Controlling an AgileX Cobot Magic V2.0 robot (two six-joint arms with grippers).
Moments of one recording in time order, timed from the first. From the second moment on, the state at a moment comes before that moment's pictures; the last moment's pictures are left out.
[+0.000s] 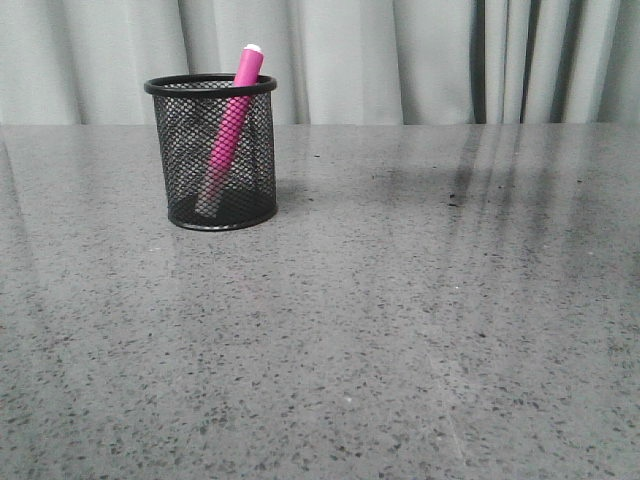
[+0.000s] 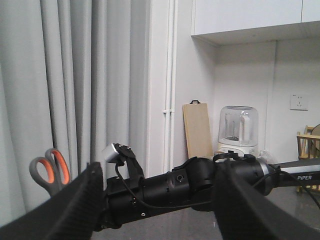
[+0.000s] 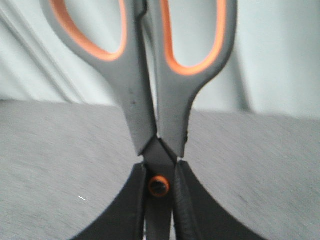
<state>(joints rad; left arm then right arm) -0.68 0.57 -1.00 -0.95 0.37 0.86 0.60 1.47 -1.32 -0.53 0.17 0.84</state>
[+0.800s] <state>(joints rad) -0.68 0.56 -1.00 -0.91 0.38 0.86 0.60 1.76 -1.19 -0.83 -0.31 0.83</state>
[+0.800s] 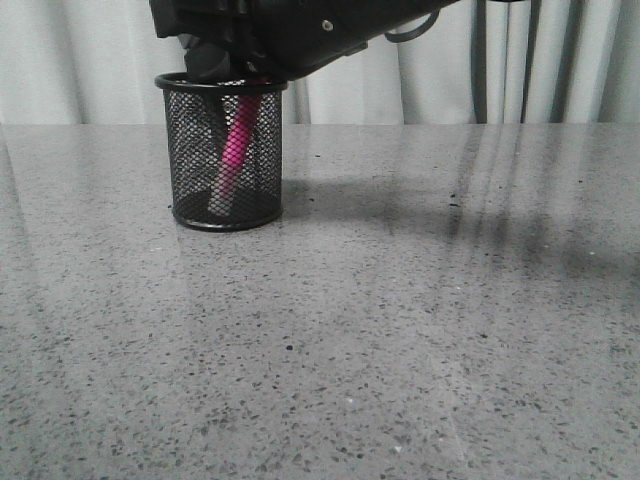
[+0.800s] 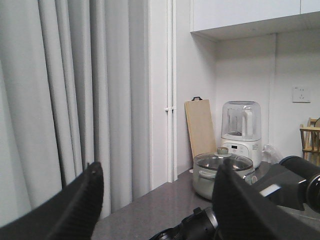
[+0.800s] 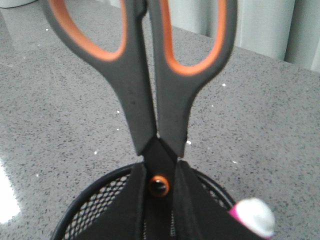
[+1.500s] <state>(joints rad) -0.68 0.51 -1.00 -0.82 0.41 0.86 0.60 1.73 -1.18 -0.83 -0.42 0.83</state>
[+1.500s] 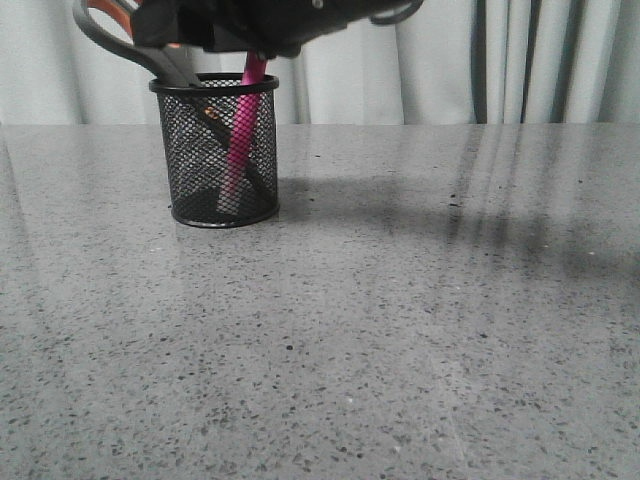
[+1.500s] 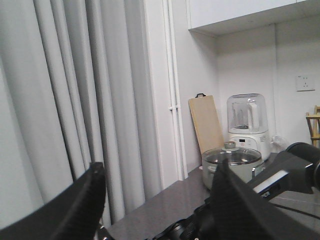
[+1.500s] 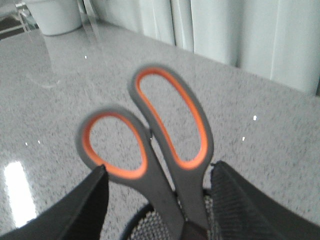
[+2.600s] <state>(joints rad) -0.53 0.00 -0.76 0.23 1.10 0.00 0.59 -0.01 -0.44 -0.70 0.63 0.66</state>
